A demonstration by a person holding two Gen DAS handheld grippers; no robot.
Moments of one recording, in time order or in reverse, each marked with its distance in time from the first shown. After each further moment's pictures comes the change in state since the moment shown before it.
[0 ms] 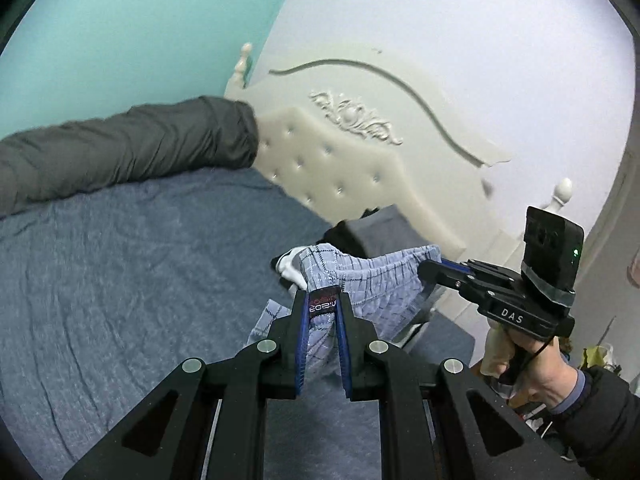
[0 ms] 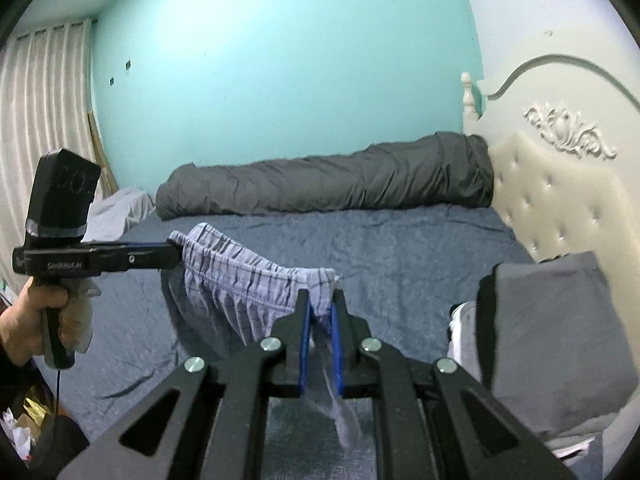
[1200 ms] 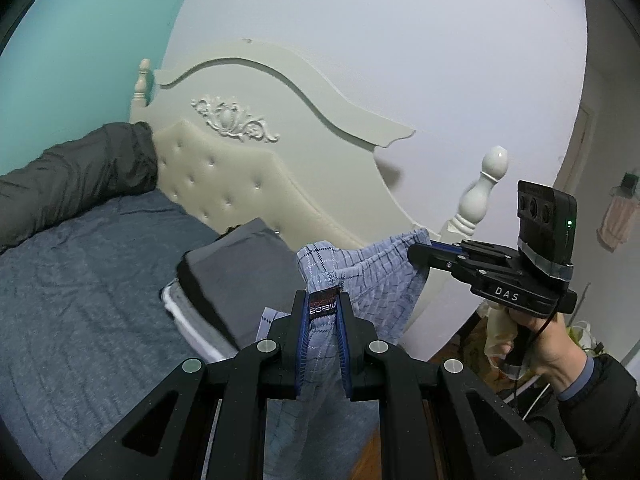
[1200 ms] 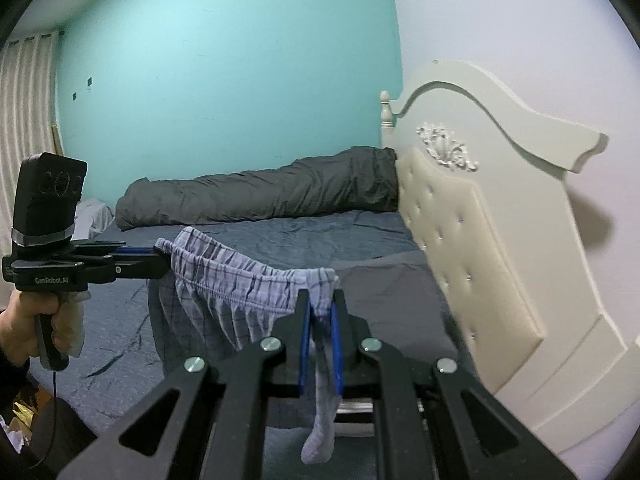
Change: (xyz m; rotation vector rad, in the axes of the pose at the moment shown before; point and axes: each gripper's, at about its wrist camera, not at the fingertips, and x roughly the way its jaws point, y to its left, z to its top) left arm 0.082 -0.225 0.034 0.148 0.039 -0.155; right arm -0.194 -0.117 -0.001 0.029 0.008 -0.198
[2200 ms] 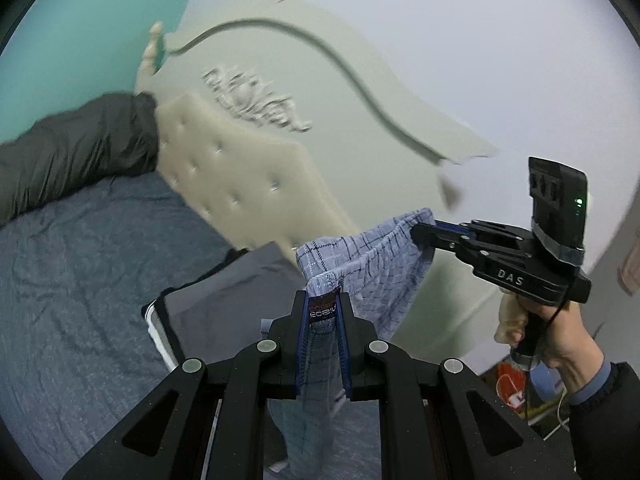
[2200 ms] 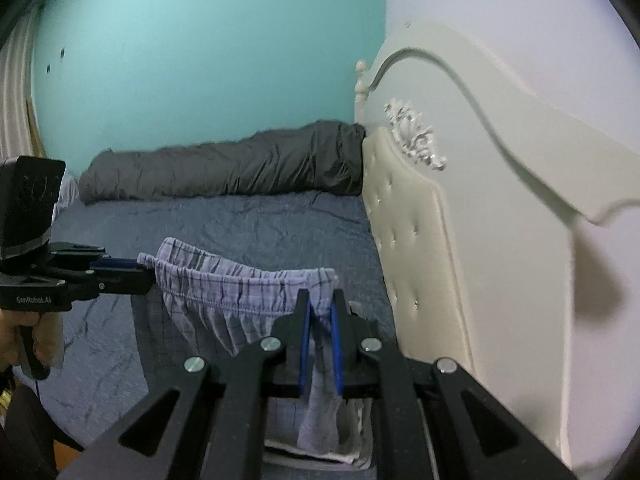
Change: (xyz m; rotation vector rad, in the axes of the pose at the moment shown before) left arm 0.149 0.064 0.067 -0.141 0.053 0.043; right arm 0.126 -0.118 0.067 -0.074 0.158 -0.062
